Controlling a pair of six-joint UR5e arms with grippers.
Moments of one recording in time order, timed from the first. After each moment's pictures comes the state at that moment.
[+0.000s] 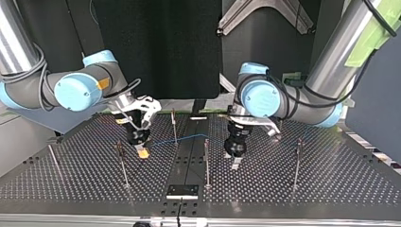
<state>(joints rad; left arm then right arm) -0.25 -1.84 -1.51 -2.91 -1.64 -1.89 2.07 -1.16 1.24 0.01 1.38 1.63</state>
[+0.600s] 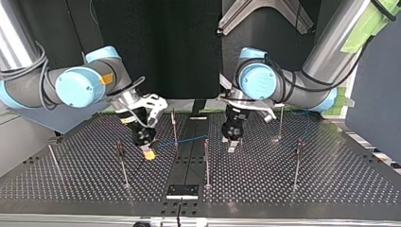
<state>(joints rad) -0.27 -1.79 -1.65 -2.86 -1.63 -1.87 2.11 -1.18 1.22 0.02 1.38 1.63</state>
